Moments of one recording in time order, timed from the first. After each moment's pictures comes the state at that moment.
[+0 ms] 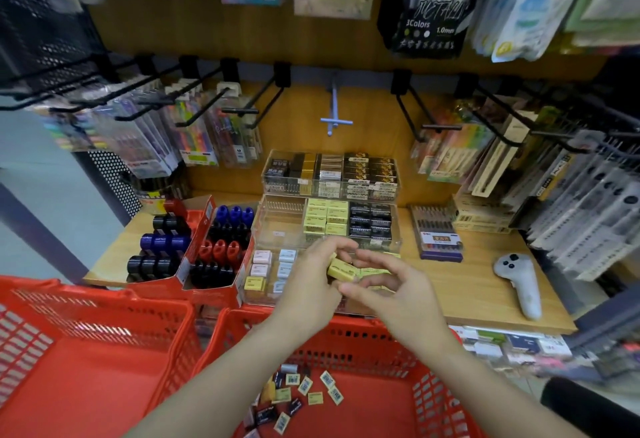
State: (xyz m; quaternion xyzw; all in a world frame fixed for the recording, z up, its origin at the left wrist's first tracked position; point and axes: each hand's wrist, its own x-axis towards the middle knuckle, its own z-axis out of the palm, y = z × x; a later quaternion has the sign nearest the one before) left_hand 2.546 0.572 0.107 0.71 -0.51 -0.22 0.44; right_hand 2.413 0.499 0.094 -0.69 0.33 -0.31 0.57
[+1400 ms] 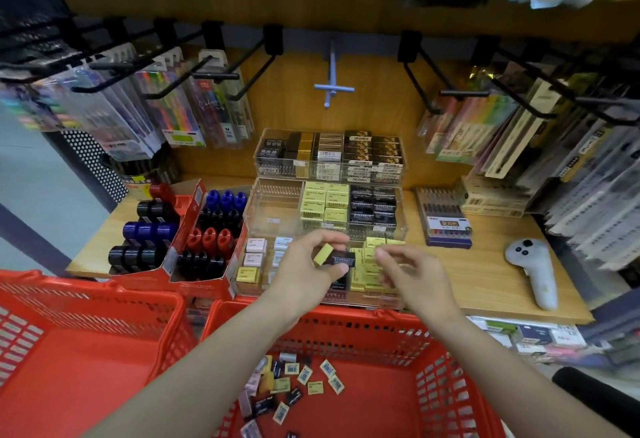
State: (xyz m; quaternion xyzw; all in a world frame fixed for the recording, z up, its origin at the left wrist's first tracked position) left_hand 2.563 0.552 0.076 0.69 -0.36 -0.37 0.50; right_hand 2.412 0.446 0.044 -0.67 0.45 -0.28 0.51
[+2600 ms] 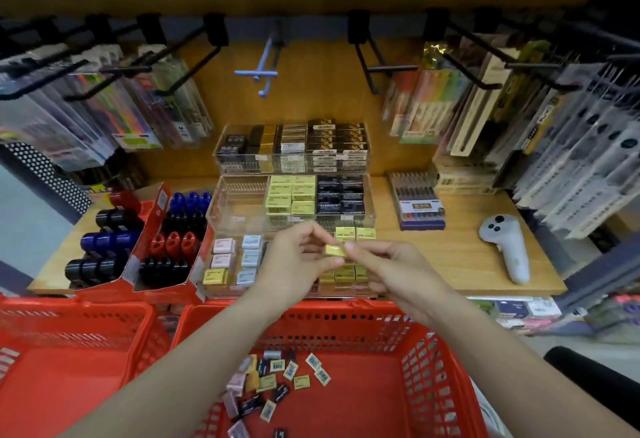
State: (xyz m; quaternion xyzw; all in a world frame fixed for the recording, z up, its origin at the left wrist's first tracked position) left_hand 2.543 0.524 0.070 0.69 -0.41 -0.35 0.49; right_hand 2.393 0.440 0.065 -0.55 0.40 -0.18 0.71
